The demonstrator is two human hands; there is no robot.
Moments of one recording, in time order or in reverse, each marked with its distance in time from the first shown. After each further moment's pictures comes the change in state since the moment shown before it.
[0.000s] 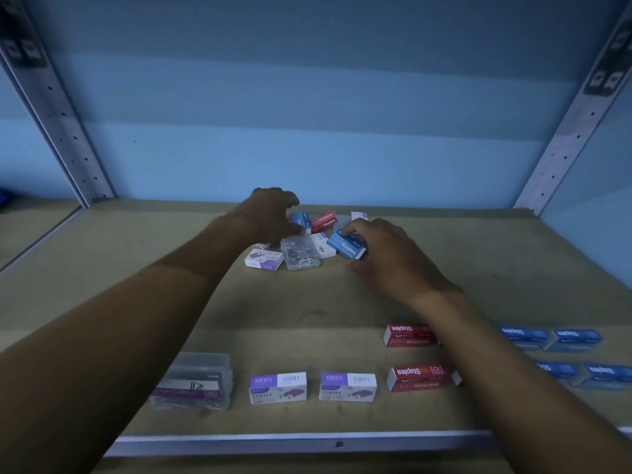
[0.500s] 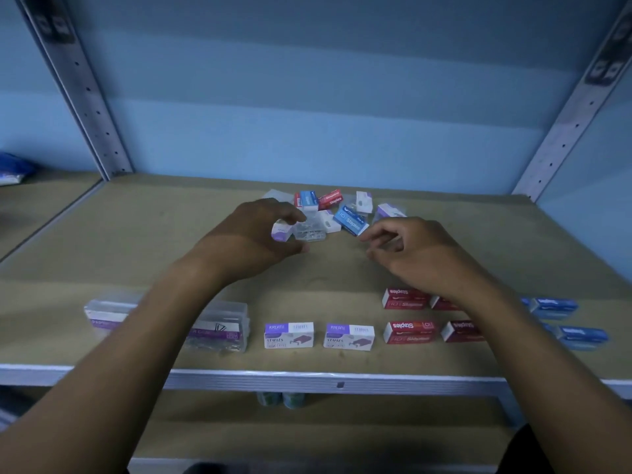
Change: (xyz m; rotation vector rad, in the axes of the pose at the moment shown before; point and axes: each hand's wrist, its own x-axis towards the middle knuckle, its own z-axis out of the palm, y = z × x) left_hand -0.127 0.013 -0.008 -0.271 0.128 0.064; right_hand -0.053 -0.007 -0.035 0.171 -0.085 0.078
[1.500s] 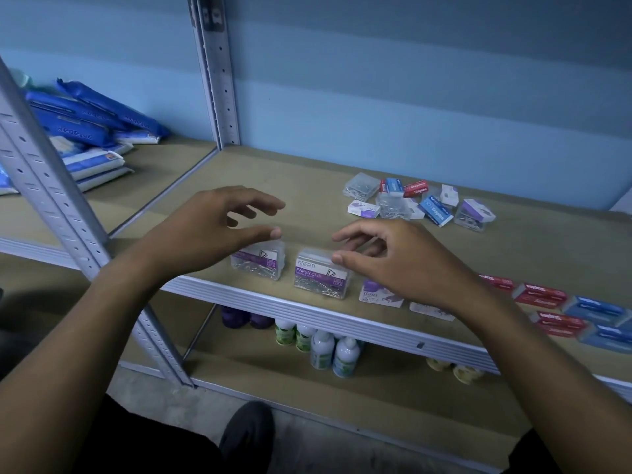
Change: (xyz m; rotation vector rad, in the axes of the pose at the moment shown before) left_hand -0.150 -0.067 -0.092 -0.117 0.119 -0.074; right_hand -0.046 -0.119 0.067 0.082 -0.230 -0.348
